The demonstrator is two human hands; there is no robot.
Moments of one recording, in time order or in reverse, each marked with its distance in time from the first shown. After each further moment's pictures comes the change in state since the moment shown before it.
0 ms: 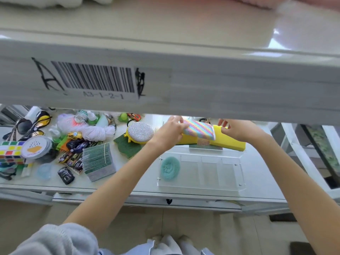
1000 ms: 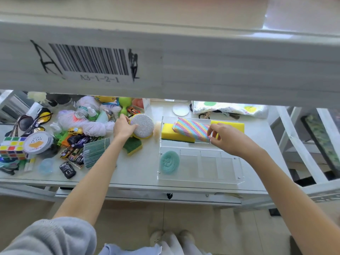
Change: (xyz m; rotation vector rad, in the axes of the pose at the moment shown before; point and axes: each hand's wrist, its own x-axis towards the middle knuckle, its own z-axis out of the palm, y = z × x) left_hand -0.020 -0.150 0.011 -0.274 0.267 -0.756; right_hand -0.052 -0.032 0.021 0.072 0.001 -0.175
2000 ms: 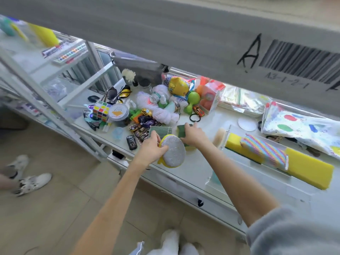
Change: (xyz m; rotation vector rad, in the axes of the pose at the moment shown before) left_hand -0.141 -0.062 -0.101 -0.073 -0.124 -0.157; right_hand 0.152 -0.208 0.155 -0.152 -0.210 -0.164
